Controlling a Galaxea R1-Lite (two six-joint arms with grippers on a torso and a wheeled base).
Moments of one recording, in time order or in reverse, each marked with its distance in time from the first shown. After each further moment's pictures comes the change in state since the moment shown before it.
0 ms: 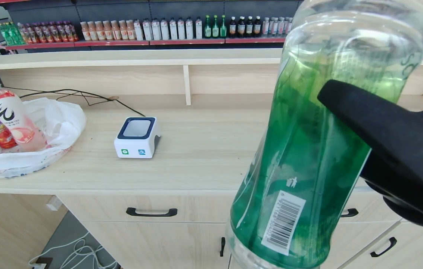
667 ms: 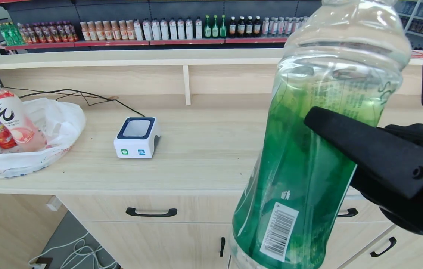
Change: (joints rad) left arm 0.000 0.000 0.000 0.000 0.000 0.000; right arm -0.007 0.003 0.043 0.000 0.002 -0.004
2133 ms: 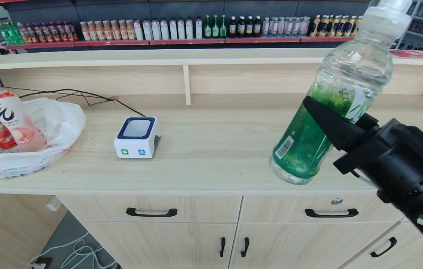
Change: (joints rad) left arm 0.000 0.000 0.000 0.000 0.000 0.000; right arm -0.119 -0.004 0.111 0.001 -0.591 -0.566
